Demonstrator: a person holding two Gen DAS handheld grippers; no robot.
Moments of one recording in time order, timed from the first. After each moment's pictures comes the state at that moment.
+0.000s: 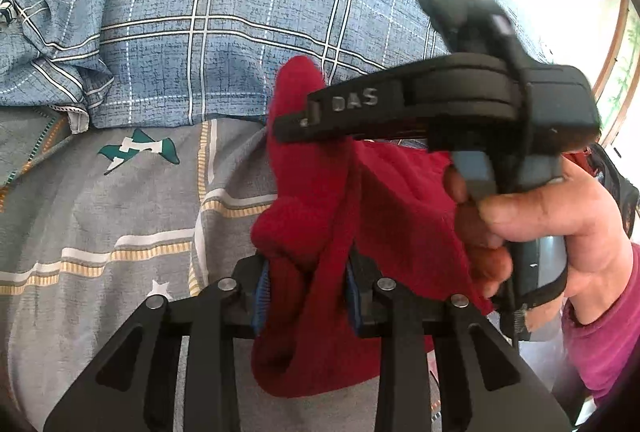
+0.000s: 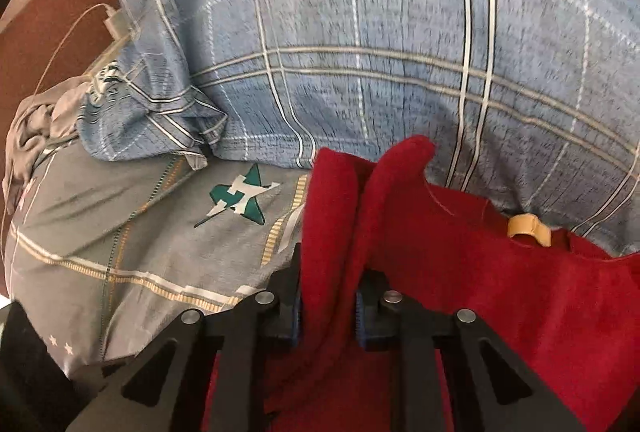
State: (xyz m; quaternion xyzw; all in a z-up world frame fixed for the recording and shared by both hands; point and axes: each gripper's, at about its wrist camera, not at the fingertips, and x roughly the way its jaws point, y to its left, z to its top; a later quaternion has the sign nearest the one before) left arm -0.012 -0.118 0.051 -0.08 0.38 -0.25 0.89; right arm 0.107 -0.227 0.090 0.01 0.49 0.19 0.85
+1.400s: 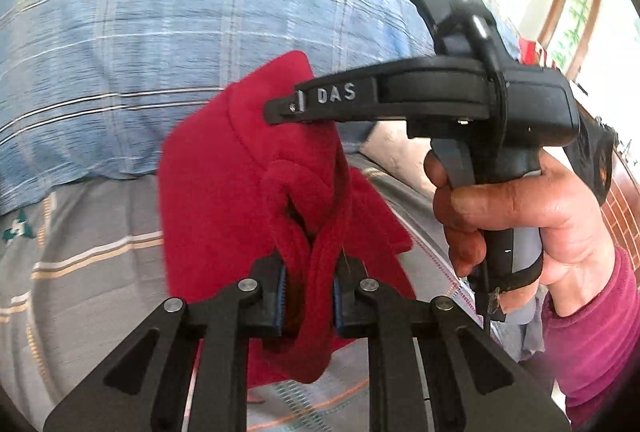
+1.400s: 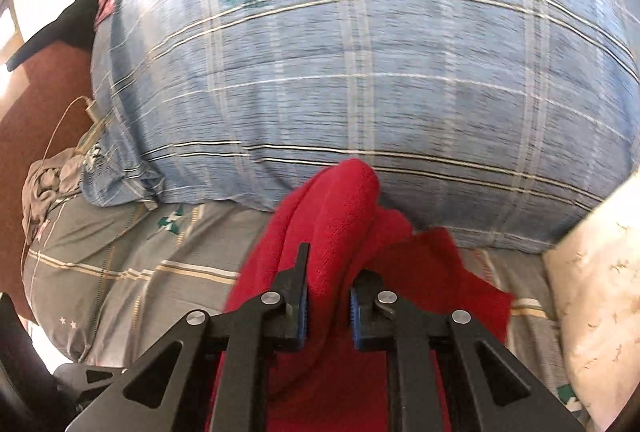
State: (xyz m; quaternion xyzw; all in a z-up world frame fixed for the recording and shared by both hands) left arm -0.043 -0.317 0.127 0.01 0.40 -0.34 0.85; right arm 0.065 -0.444 0.161 0.07 0.45 0.13 0.88
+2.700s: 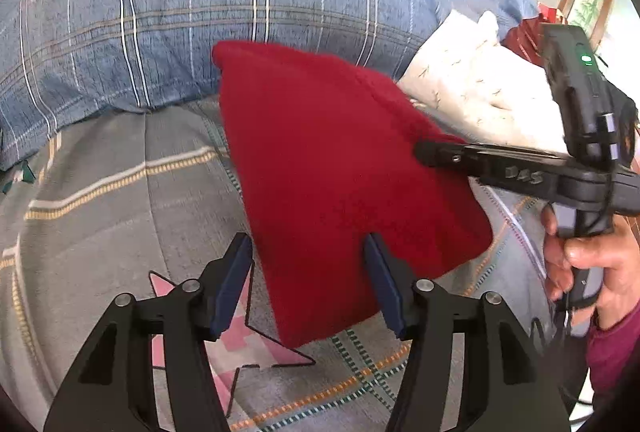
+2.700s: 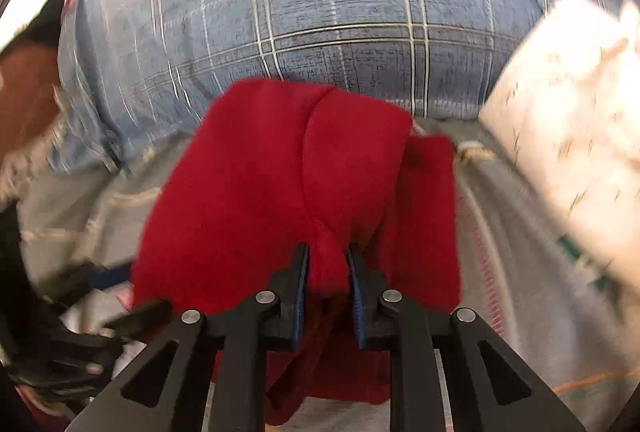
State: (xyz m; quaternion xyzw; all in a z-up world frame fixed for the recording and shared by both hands) left arm -0.048 -0.276 0.066 0.04 0.44 -0.30 0.84; right arm -0.032 -0.496 0.093 0.13 0.46 0.06 0.87
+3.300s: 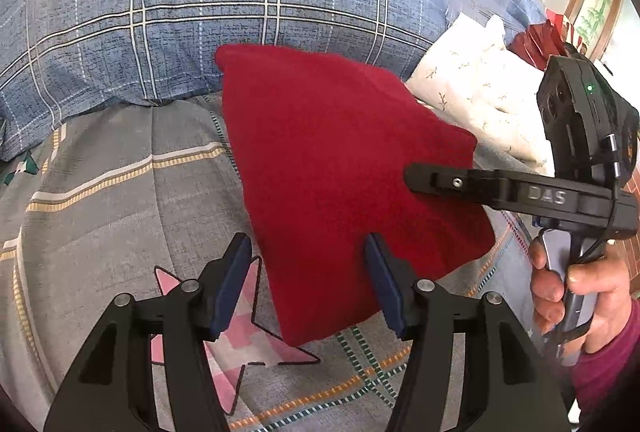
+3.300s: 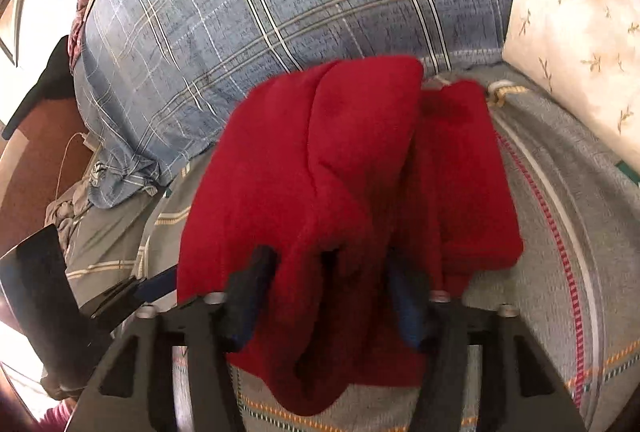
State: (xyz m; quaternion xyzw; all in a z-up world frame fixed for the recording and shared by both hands) left arm -0.050 -0.273 0.064 0.03 0.44 -0.29 0.85; right arm -0.033 -0.494 0.074 0.22 0.47 0.11 0.85
